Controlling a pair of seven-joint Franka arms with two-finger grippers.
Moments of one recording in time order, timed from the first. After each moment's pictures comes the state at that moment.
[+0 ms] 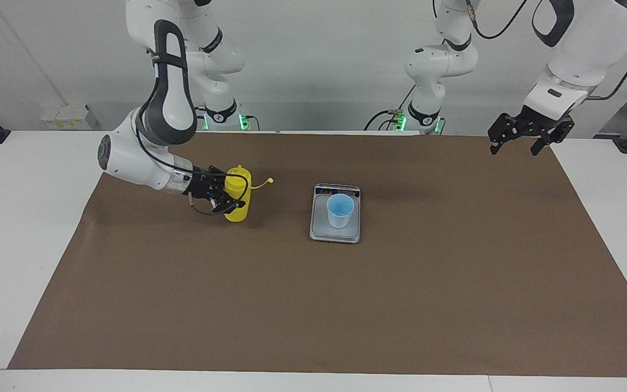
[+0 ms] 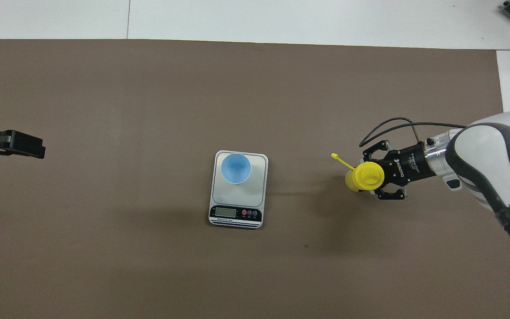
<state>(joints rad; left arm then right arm) 0.09 -0.04 -0.16 -1.63 -0.01 1.57 0.03 -0.09 0.18 0.01 -2.06 0.80 1.81 0.85</state>
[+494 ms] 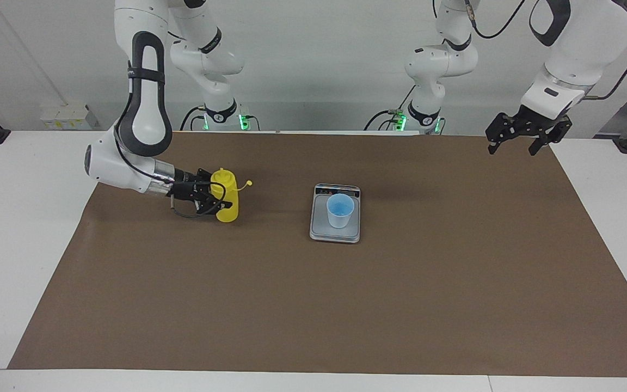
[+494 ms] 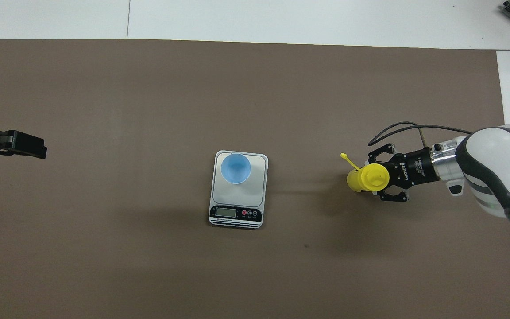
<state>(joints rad) 0.09 -0.04 -0.16 -1.63 -0.01 1.57 0.03 -0.12 0.19 0.01 -2.08 0.83 1.83 0.82</state>
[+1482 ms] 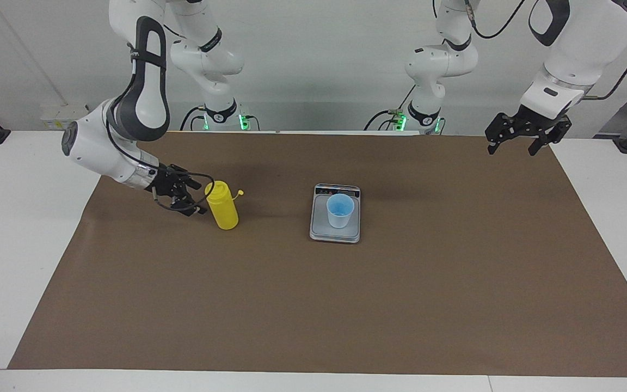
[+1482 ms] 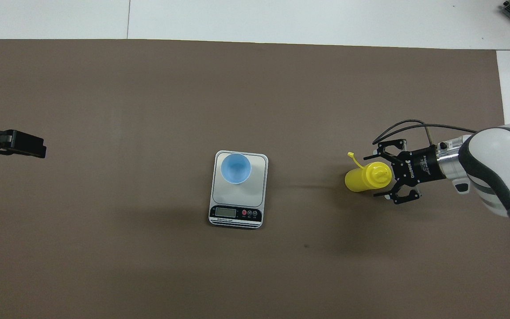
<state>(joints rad) 0.08 -0.05 -0.16 -1.63 -0.01 1.58 0.03 -0.14 0.10 0.01 -1.98 0.43 1.86 0.78</state>
